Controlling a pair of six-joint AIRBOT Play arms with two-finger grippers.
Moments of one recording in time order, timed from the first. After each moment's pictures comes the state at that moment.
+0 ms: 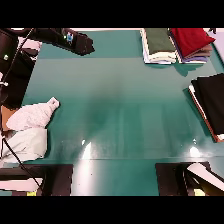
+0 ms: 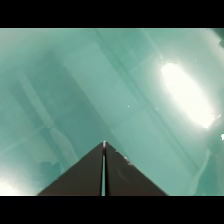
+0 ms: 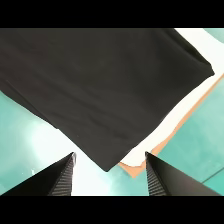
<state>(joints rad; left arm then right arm) -0.39 -1.46 1.97 1.19 -1.23 -1.44 -1.08 -1.05 1.18 -1.31 1.35 1.32</state>
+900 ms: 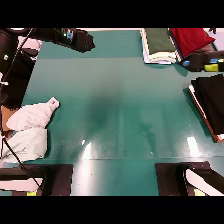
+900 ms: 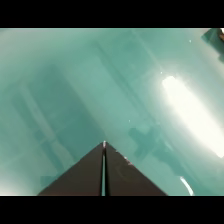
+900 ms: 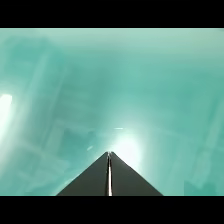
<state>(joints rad) -0.39 -1.46 1.97 1.19 -1.17 -1.43 -0.06 -1.02 1.36 -0.95 1.21 1.32</state>
